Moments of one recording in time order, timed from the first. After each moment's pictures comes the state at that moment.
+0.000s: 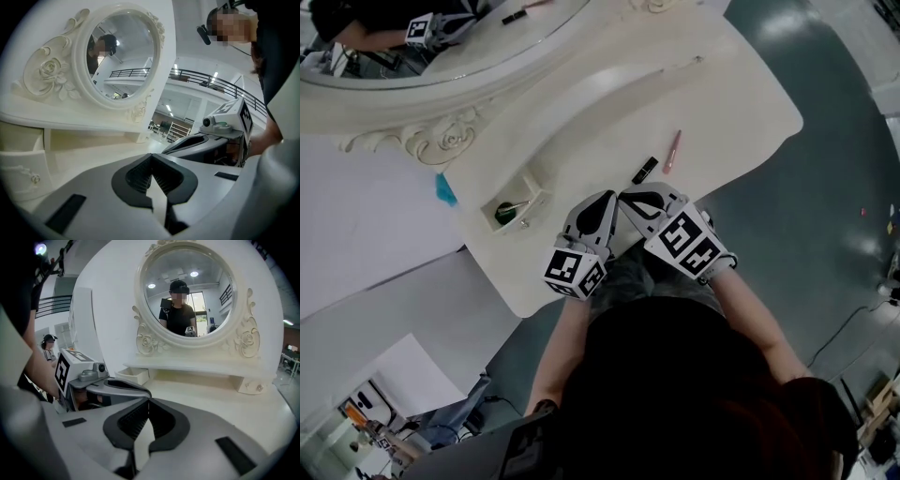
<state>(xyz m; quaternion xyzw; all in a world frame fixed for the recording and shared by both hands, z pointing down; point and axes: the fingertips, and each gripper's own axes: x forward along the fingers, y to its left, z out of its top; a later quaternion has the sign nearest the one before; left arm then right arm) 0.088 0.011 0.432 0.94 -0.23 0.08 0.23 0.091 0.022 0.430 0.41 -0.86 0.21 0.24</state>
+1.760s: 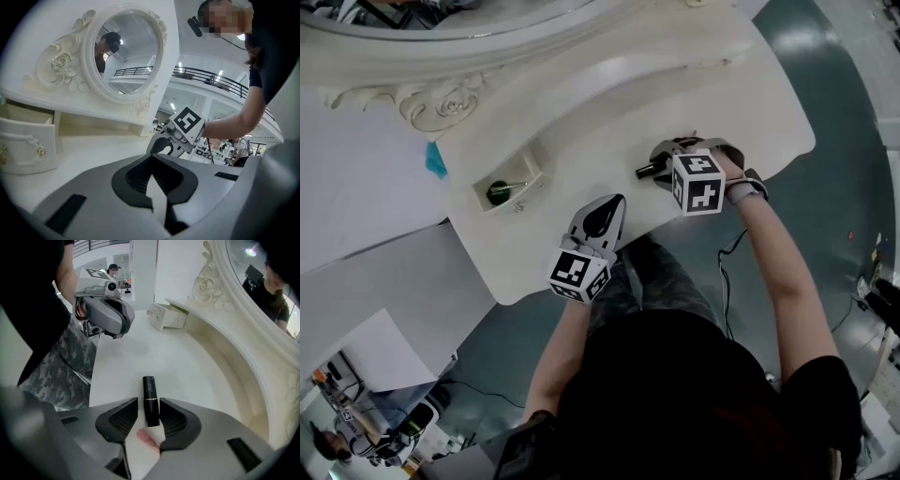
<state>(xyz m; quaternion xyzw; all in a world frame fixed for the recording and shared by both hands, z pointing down) 0.082 0.027 0.461 0.93 -0.26 0.10 0.24 0.151 0.012 0.544 0.06 -0.82 0.03 0.57</state>
